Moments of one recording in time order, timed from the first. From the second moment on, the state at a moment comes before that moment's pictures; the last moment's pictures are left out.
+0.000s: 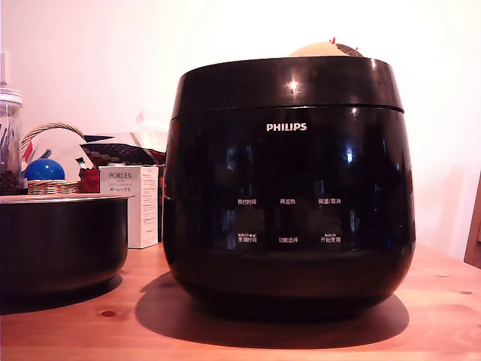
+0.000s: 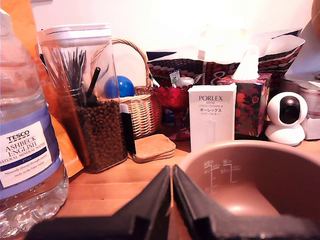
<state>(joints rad) 0.00 0.00 0.02 -0.01 0.00 0.00</state>
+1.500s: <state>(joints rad) -0.23 0.61 0.51 -0.03 0.98 -0.22</state>
